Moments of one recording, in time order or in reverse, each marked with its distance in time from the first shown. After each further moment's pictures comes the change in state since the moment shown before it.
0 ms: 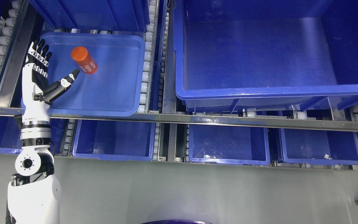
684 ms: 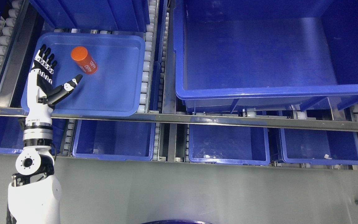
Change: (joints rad) left arm -0.061 0.005 -0.004 0.029 -0.002 0.156 -0.024; right arm 0.000 0.000 0.000 0.000 0.000 0.000 0.000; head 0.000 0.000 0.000
